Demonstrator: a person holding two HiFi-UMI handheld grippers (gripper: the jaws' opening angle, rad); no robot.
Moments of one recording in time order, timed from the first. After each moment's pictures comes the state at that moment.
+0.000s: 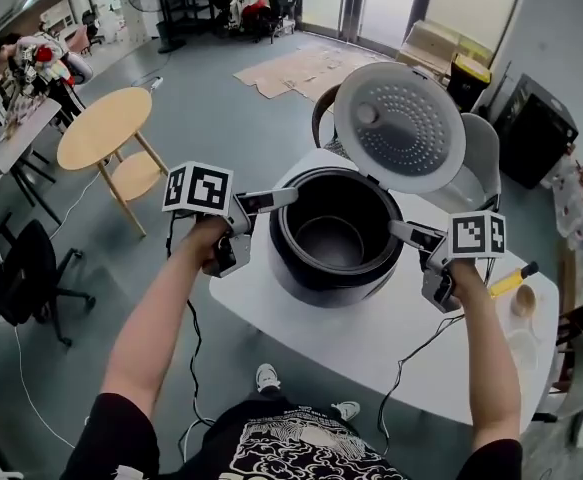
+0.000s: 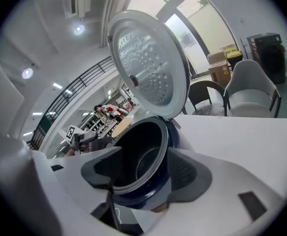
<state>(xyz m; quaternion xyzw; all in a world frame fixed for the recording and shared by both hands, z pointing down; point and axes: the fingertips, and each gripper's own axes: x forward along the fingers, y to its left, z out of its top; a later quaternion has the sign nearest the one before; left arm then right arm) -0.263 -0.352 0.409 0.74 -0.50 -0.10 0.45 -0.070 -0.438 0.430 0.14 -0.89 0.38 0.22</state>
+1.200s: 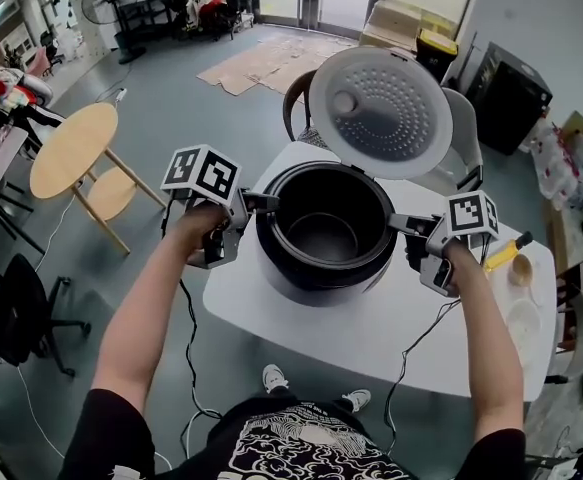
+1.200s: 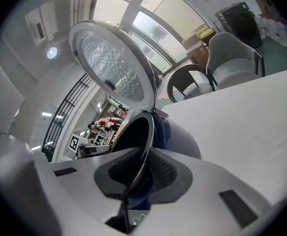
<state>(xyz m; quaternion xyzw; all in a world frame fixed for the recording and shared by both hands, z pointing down) -0.266 -0.378 0.462 0.72 -0.47 0.07 0.51 -0.061 -0.457 0.471 0.18 -0.83 0.49 0.20</state>
